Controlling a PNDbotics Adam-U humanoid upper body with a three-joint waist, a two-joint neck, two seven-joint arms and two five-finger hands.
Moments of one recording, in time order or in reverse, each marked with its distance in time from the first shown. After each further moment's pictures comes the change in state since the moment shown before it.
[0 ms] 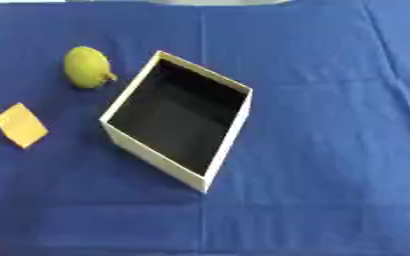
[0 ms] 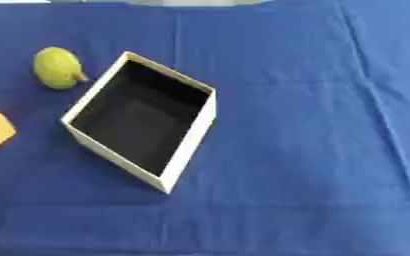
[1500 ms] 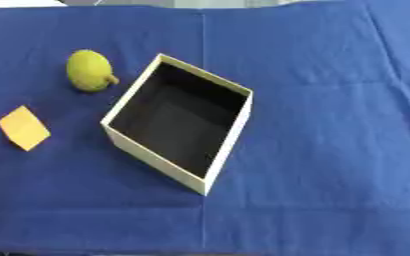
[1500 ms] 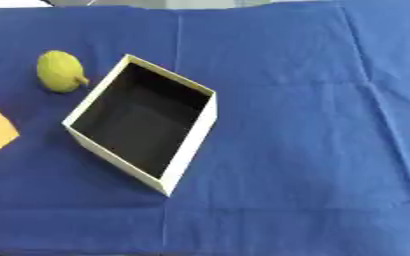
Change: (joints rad) left arm 0.210 0.435 0.021 0.025 -0.236 0.195 -0.267; right arm 0.021 -0.014 -0.005 0.000 0.006 0.005 -0.004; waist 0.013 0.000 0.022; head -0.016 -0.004
